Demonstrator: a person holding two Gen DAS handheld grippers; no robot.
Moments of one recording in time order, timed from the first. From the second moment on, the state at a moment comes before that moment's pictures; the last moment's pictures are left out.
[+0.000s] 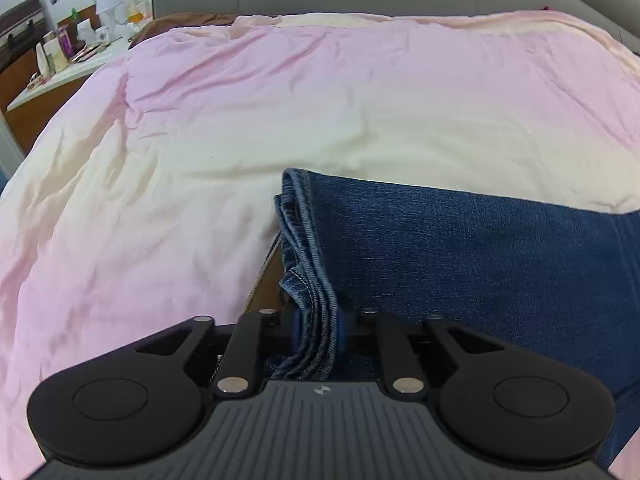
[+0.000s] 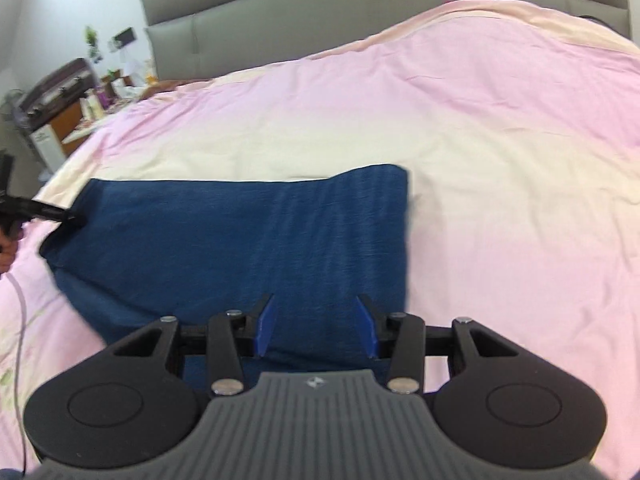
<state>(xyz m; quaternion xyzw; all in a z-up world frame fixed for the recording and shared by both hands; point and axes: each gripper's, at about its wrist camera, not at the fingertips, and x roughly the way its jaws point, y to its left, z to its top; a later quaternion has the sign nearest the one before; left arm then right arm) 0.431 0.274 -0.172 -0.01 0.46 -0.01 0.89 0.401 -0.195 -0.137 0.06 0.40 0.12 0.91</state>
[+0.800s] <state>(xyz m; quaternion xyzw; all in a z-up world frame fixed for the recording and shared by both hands) 0.368 0.290 -0.163 0.00 0.43 0.07 0.90 0.375 -0.208 -0.181 0.06 0.43 0.08 0.90</state>
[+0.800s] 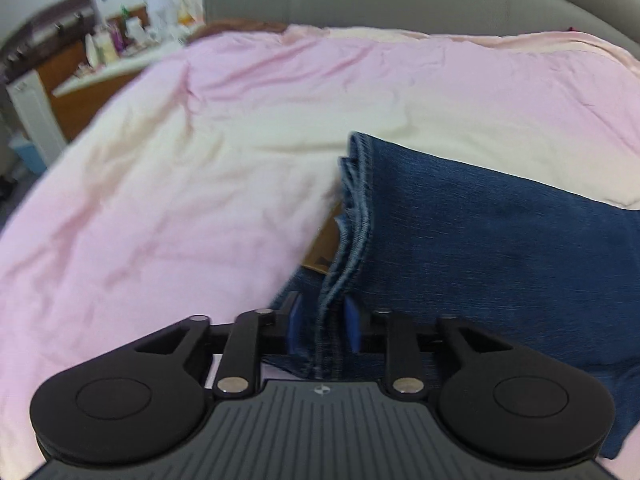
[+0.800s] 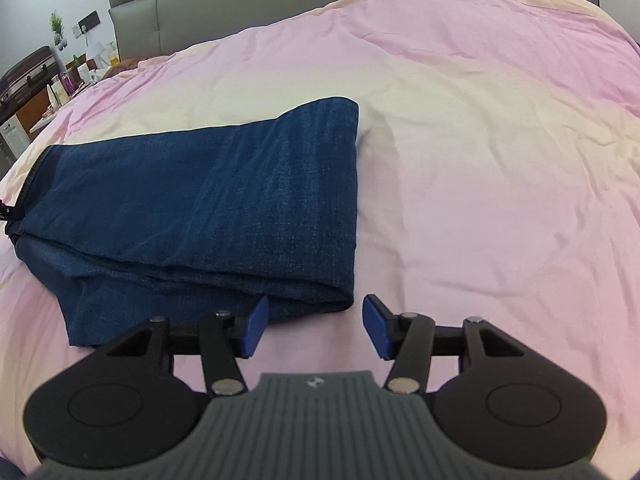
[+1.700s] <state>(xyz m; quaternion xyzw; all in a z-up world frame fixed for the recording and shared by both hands) 0.345 0.342 -0.215 -0.37 0.35 0.13 0.85 0.408 -0.280 -0.266 0.50 0.39 0.07 0.77</state>
